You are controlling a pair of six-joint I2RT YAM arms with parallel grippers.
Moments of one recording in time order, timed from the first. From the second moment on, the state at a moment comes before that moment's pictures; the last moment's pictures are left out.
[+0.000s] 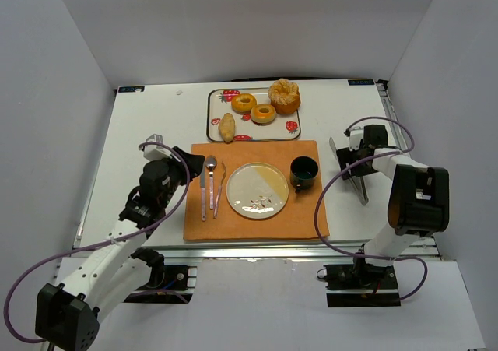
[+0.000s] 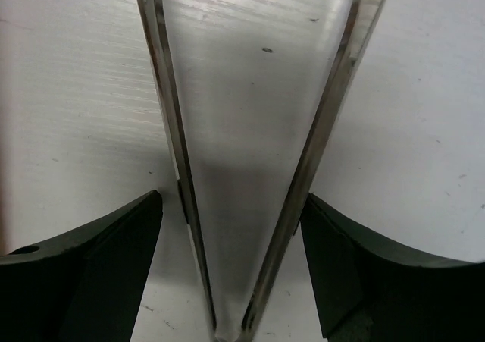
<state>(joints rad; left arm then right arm) -0.41 0.80 0.50 0.05 -0.15 -0.78 -0.06 1.64 0.92 -0.33 -0.10 -0.32</state>
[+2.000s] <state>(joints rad) -0.41 0.73 0.48 -0.03 -0.23 -0.83 0.38 1.94 1.69 -0.51 -0.30 -0.51</state>
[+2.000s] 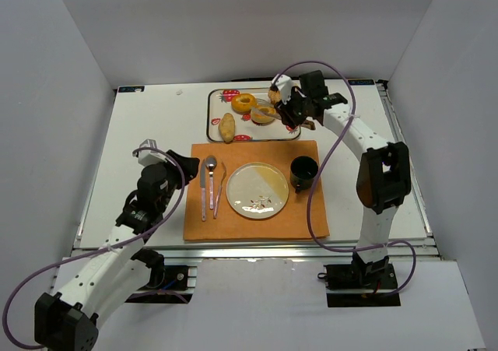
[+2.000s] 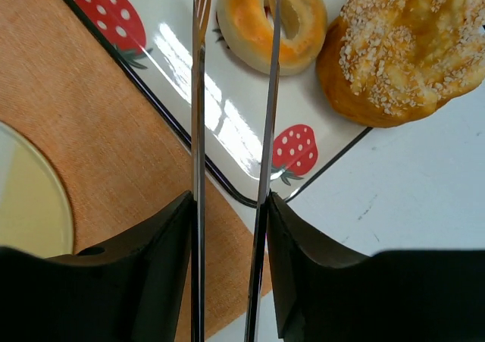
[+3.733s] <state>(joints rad) -0.41 0.73 0.48 0.02 -0.22 -0.83 0.47 2.02 1.65 -0.48 -0.03 -0.71</state>
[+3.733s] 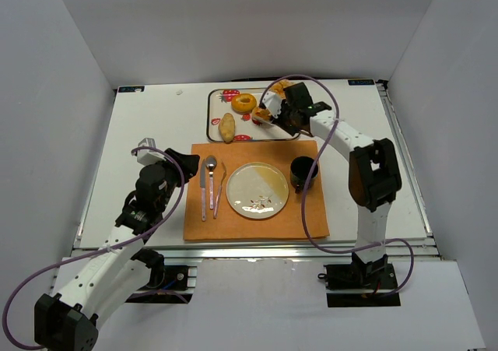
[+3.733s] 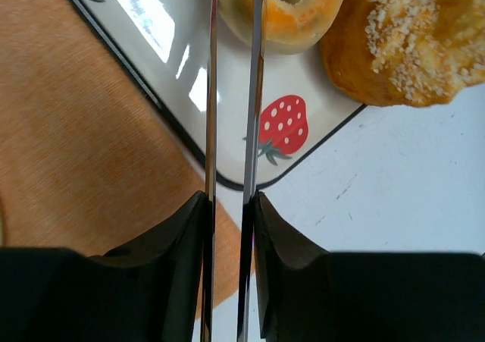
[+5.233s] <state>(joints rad) -0.41 0.67 0.45 0.05 -0.20 -0.83 0.49 1.20 0.95 -0.68 -0.54 -0.68</state>
